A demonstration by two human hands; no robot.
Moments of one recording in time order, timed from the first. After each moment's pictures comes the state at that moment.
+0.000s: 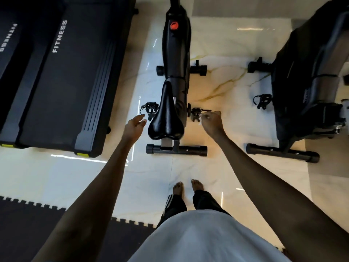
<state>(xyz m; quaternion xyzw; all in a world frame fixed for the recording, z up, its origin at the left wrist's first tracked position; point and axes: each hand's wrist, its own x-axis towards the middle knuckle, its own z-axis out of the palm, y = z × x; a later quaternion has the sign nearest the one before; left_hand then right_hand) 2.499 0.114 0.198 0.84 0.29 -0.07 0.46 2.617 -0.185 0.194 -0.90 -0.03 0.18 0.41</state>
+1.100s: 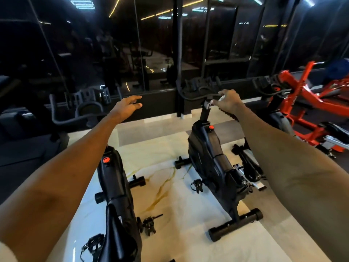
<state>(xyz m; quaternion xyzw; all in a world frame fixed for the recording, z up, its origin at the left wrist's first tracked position) 2.813 -0.052 0.602 0.91 -0.13 0.03 0.40 2.755 -0.466 0.621 -0.94 0.10 -0.16 0.30</state>
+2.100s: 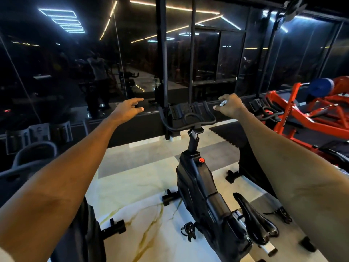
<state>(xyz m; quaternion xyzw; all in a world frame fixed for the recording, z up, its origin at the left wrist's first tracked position) 3.074 -0.222 0.665 0.90 -0.20 0.06 0.37 2.980 -0.629 0.673 -0.93 0.11 -0.22 0.26</state>
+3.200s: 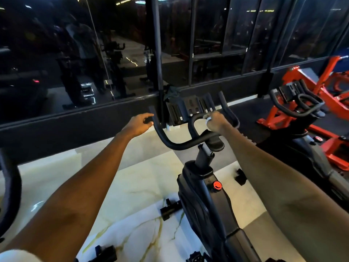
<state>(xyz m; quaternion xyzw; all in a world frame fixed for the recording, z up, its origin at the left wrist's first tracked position) 3.518 -0.363 0.506 0.92 -0.20 -0.02 0.33 3.438 -0.696 0.506 -0.96 0.13 -0.07 0.25</state>
